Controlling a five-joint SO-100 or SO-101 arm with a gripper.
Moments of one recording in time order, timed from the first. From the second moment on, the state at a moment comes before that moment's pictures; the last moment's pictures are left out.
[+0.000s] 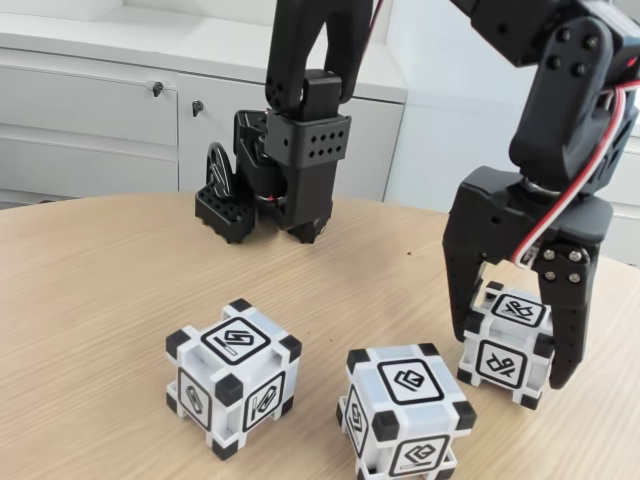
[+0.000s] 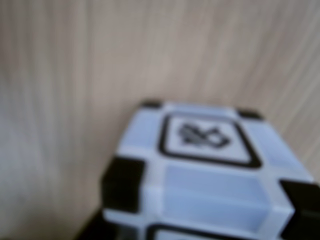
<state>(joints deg) -16.4 74.4 97.2 66.4 -14.4</state>
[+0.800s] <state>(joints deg) -15.2 94.7 95.7 83.0 -8.7</state>
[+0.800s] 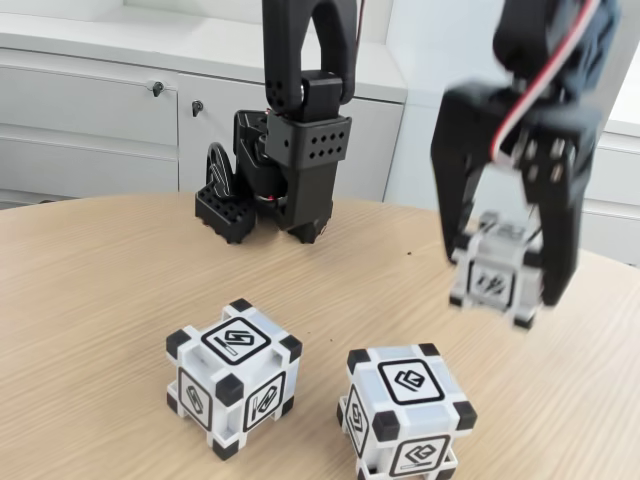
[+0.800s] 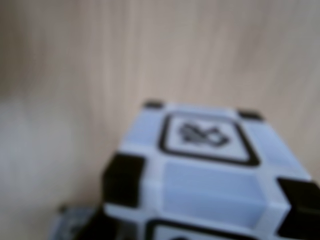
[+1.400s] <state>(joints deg) 21.4 101.7 82.4 93.8 -26.6</state>
